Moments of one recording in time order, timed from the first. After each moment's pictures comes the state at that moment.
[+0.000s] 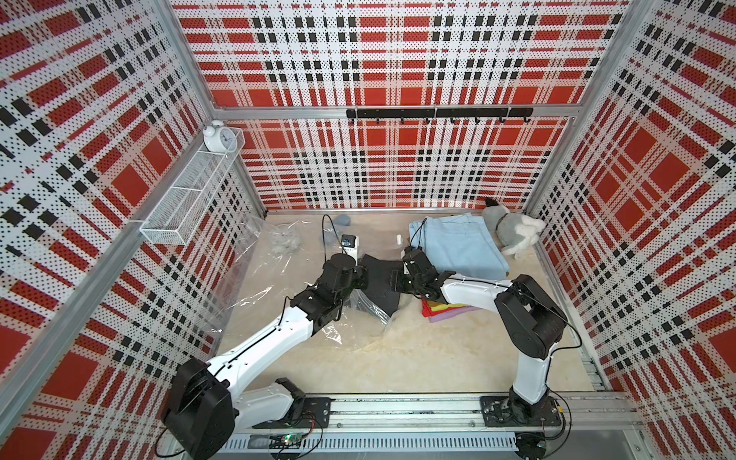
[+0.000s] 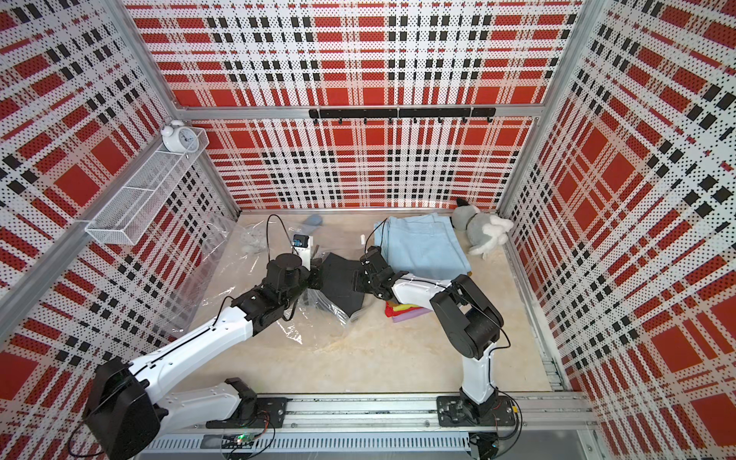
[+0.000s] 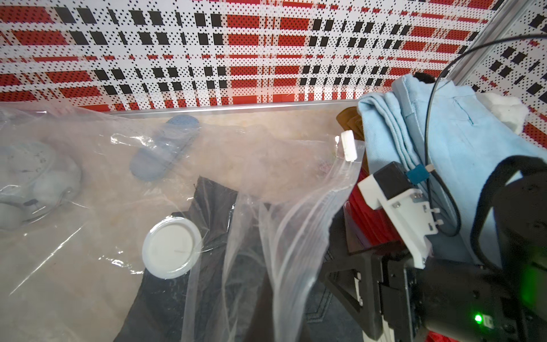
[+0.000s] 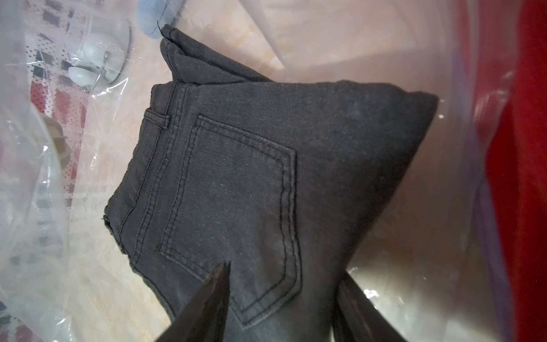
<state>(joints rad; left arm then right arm) -0.60 1.19 0.82 -0.07 -0.29 -0.28 0.69 1.90 1.14 0.00 -0.09 0.73</state>
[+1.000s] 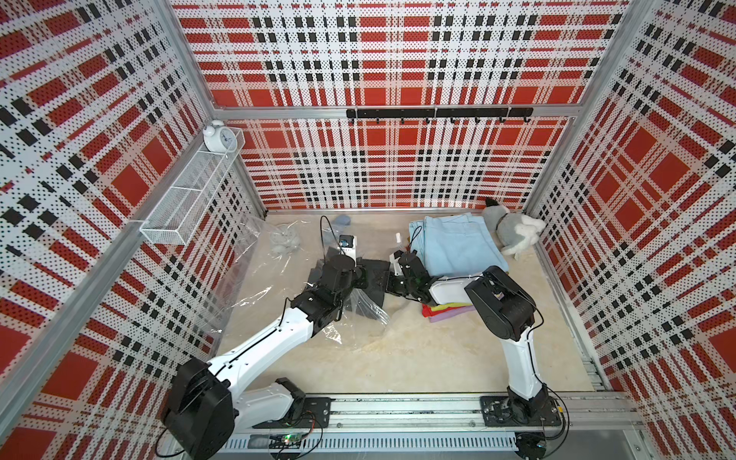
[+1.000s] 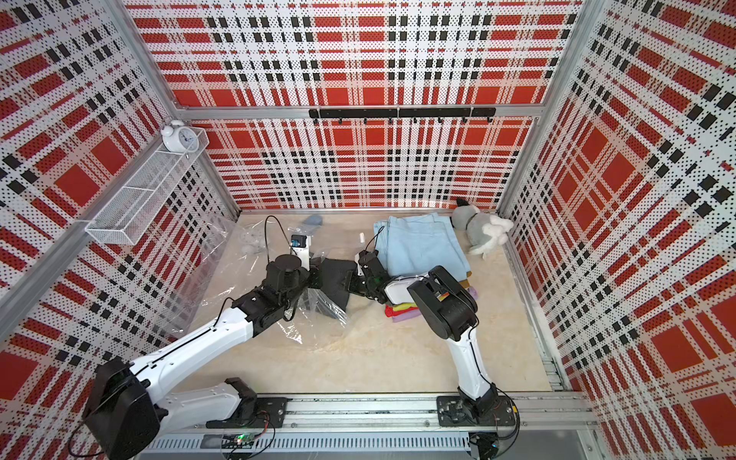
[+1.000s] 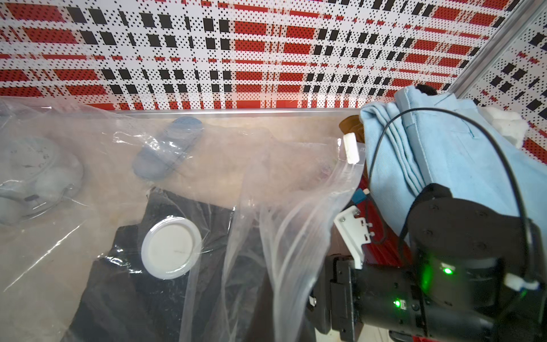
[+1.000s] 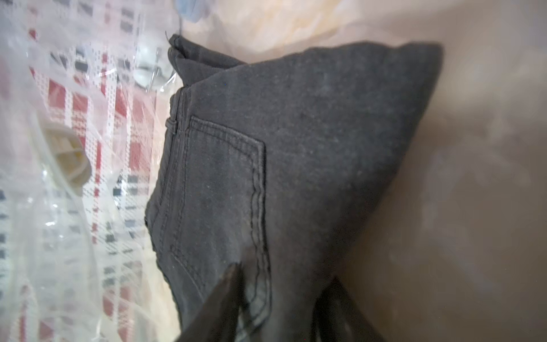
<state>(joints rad) -0.60 1.19 0.79 -0.03 -0.30 -0.31 0.68 2.15 1.20 0.34 -0.37 0.88</state>
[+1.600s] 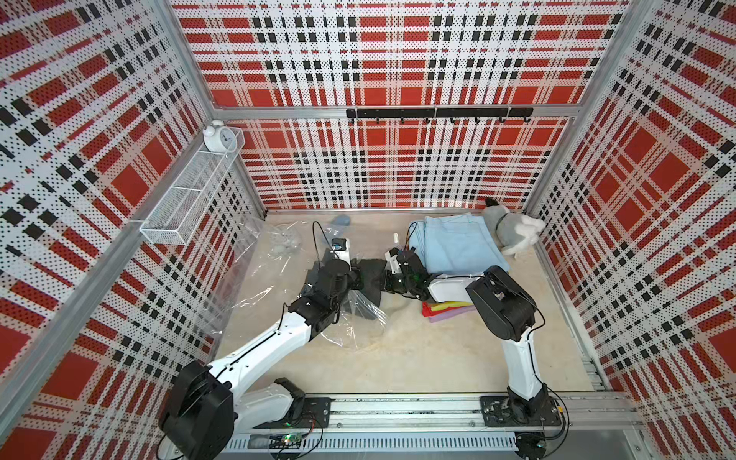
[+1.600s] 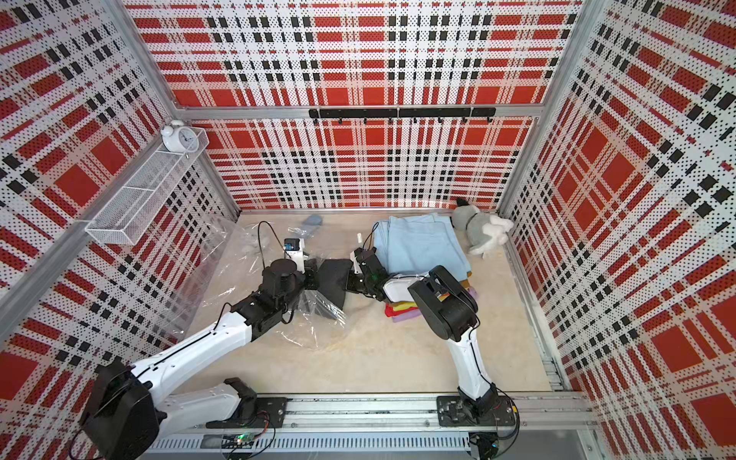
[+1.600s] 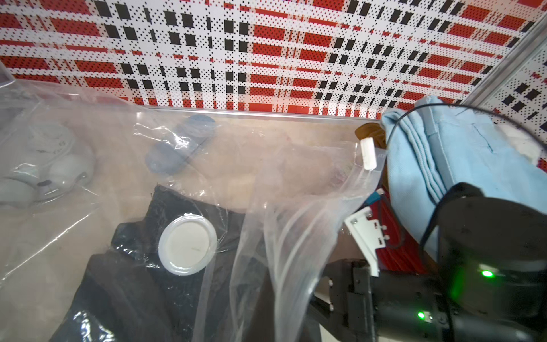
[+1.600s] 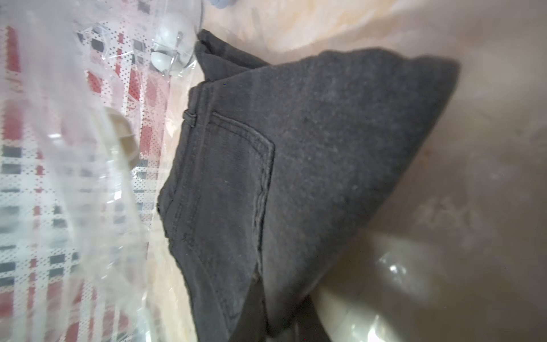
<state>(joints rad) -0.55 1.17 0.72 0.06 -0.31 -0.35 0.68 2.08 1.22 0.28 -0.40 0.79</state>
